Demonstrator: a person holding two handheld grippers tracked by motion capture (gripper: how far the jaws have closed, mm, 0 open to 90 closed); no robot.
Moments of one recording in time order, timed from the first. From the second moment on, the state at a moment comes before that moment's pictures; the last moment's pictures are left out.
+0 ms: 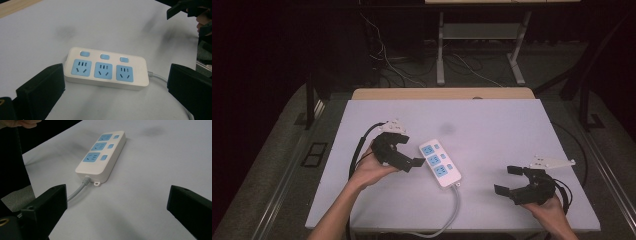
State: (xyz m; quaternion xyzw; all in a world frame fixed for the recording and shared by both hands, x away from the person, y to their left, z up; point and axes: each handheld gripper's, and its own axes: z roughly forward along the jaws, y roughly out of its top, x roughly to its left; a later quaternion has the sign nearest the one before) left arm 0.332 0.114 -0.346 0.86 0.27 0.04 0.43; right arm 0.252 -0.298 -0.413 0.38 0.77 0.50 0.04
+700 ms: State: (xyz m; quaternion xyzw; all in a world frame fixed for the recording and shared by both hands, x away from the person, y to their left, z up) left arm 0.344 0.082 -0.346 0.88 0.23 0.04 0.40; right arm 0.252 -0.298 -0.414 0.38 0.78 0.50 0.04
